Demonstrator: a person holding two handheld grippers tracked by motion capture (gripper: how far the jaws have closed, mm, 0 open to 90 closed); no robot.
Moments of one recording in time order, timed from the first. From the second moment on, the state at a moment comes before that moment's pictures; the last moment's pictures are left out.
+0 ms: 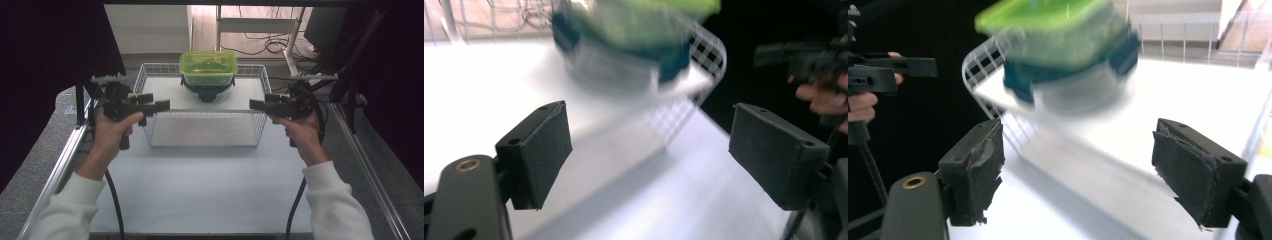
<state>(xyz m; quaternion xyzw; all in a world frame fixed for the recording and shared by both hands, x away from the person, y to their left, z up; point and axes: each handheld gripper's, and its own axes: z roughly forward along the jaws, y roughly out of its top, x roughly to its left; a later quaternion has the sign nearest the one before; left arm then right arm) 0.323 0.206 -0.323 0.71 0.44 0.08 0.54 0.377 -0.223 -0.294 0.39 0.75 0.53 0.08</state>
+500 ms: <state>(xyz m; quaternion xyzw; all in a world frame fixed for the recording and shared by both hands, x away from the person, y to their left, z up) 0.261 0.184 -0.411 0.77 0.43 0.11 0.47 0.312 -0.246 -0.393 0.38 0.77 0.50 0.07</state>
